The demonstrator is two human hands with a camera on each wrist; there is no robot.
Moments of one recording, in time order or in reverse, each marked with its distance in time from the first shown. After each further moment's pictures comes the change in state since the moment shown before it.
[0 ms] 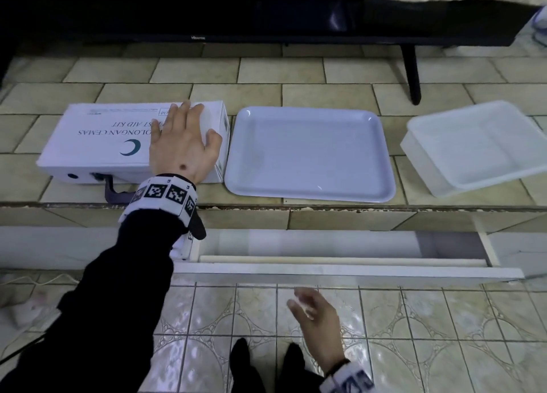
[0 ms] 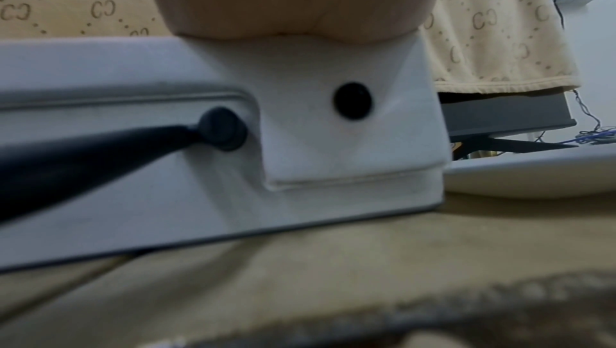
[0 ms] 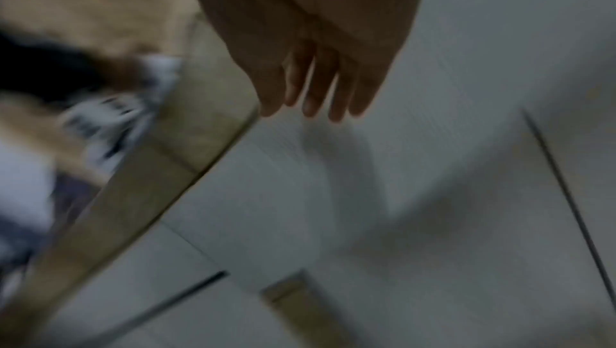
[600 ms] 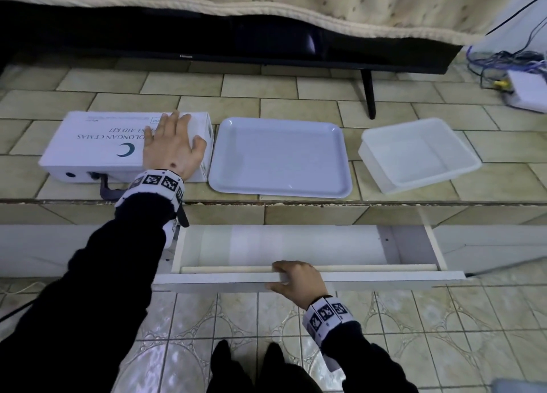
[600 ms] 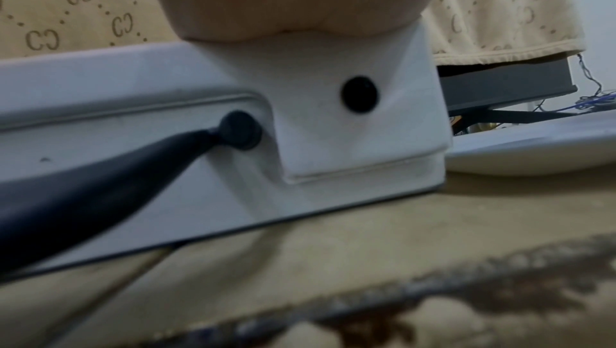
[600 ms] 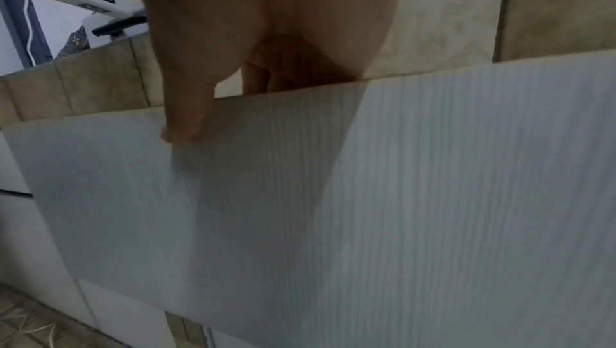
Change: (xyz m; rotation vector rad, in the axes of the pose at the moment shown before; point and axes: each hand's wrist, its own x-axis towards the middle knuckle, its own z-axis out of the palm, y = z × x) left_hand -0.002 0.002 -0.009 0.012 -0.075 0.002; right_hand 0.030 -0.067 -0.042 -0.955 -0.424 -0.264
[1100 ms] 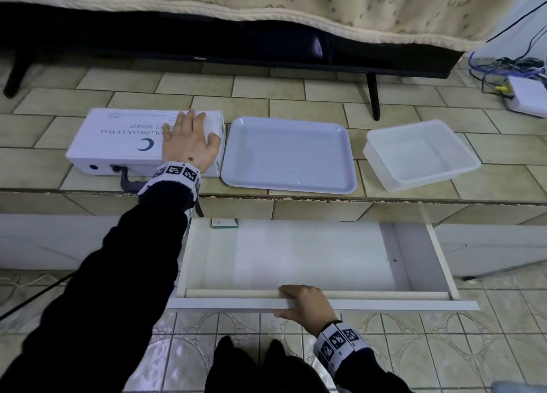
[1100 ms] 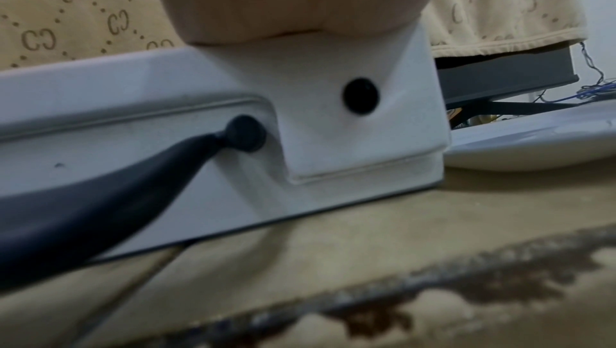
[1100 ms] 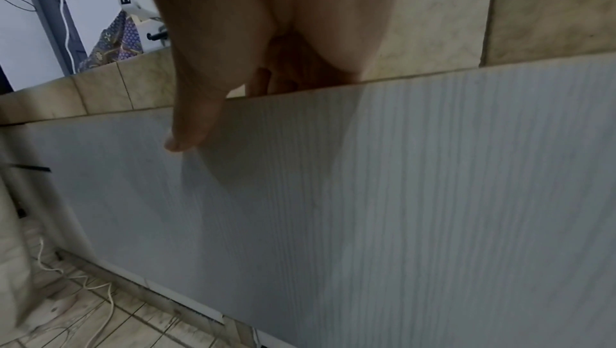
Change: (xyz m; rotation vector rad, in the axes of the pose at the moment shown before) left_hand -0.001 0.001 -0.001 -0.004 -0.004 0.003; right_hand -0.047 -0.005 0.024 0.012 -0.123 -0.013
